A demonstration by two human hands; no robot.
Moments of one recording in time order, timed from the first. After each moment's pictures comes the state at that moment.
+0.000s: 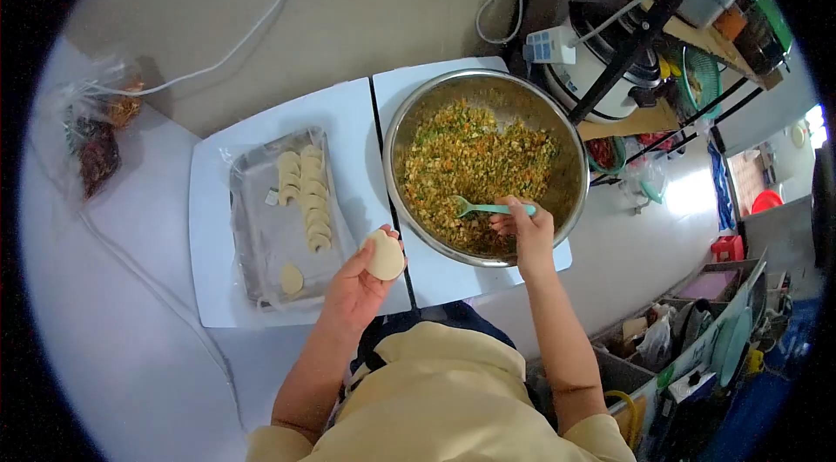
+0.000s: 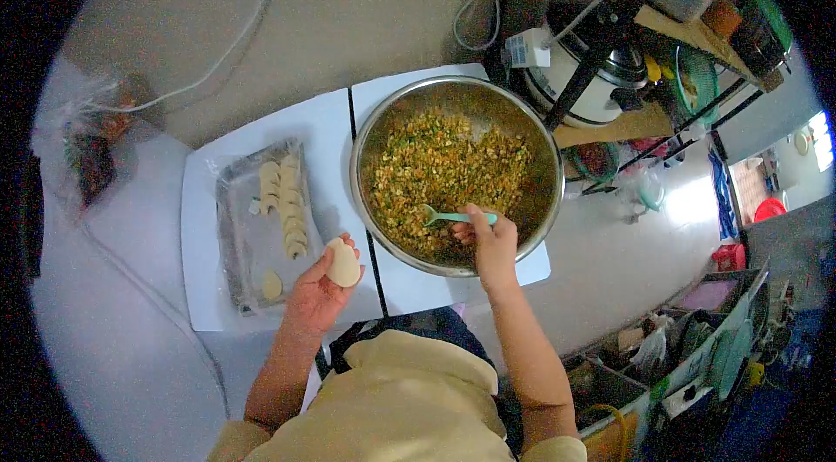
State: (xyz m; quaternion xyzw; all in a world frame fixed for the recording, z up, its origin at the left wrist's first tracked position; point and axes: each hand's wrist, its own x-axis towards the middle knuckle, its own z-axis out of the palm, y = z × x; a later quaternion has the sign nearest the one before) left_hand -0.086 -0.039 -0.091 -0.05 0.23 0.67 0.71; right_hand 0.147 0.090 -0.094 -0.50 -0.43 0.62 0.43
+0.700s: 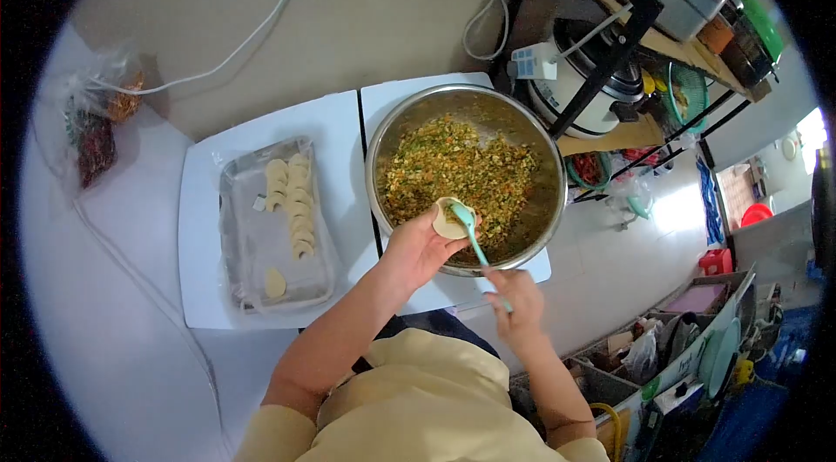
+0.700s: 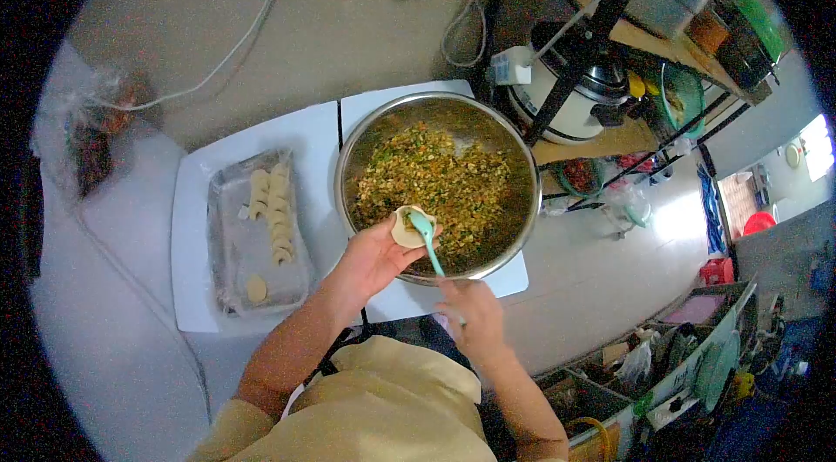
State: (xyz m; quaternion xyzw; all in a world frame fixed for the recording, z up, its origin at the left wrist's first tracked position) left_hand -0.001 0.058 -0.072 0.02 0.29 0.56 0.77; right_hand 0.199 0.017 -0.070 -0.35 -0.85 0.18 0.36
